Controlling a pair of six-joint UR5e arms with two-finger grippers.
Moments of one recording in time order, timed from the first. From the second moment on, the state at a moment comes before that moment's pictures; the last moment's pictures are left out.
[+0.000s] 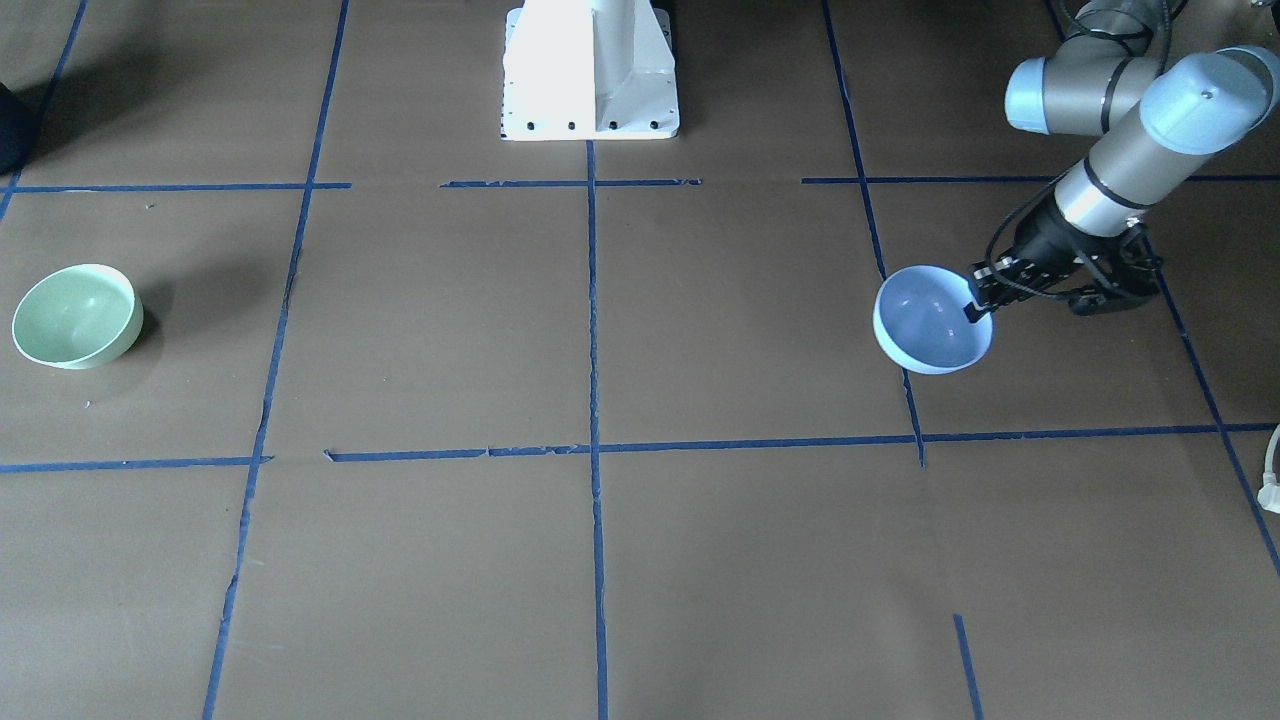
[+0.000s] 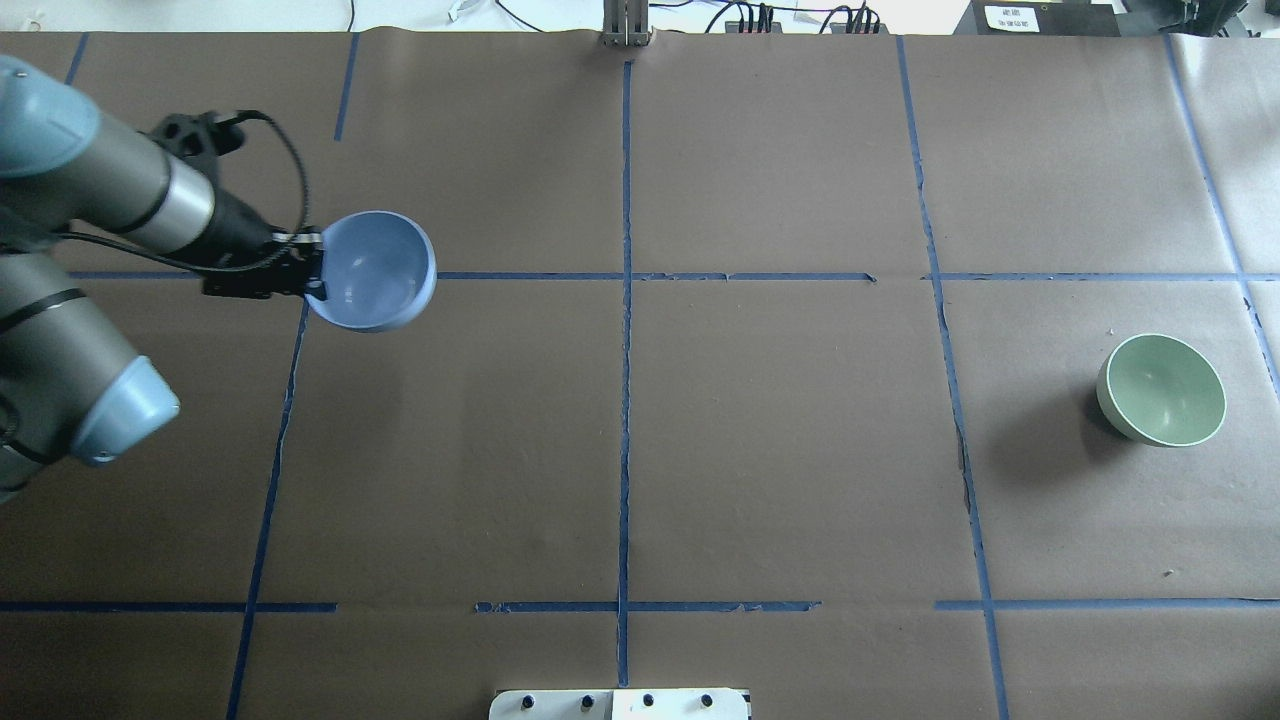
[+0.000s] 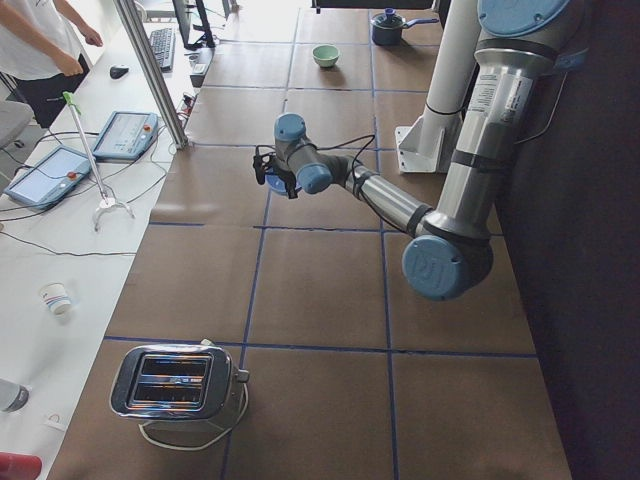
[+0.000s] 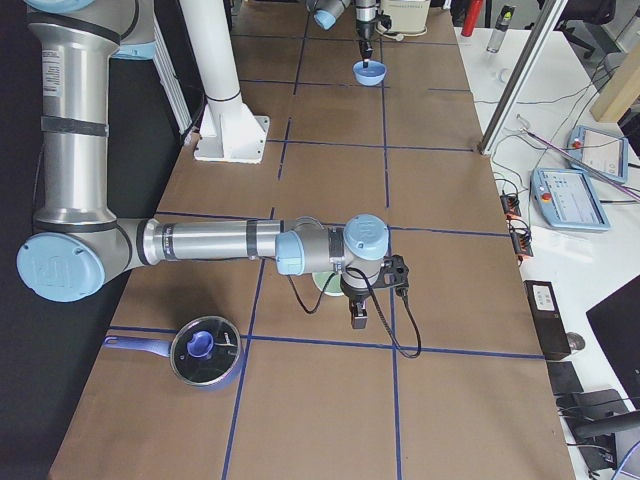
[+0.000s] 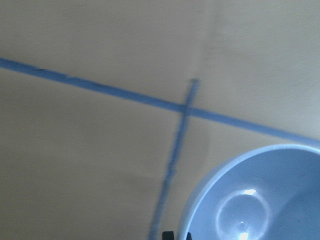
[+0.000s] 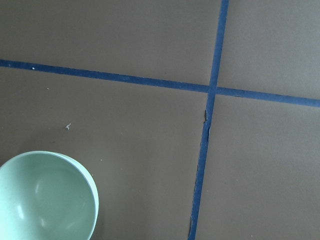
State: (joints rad) left arm -0.83 -1.94 -1.78 -1.86 -2.15 -1.32; right arm 1.48 -1.65 1.71 -1.52 2.36 0.02
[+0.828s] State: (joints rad) left arm -0.53 -2.31 -1.51 -1.80 -1.92 -1.44; right arm 1.47 -1.65 1.70 -1.52 2.37 0.01
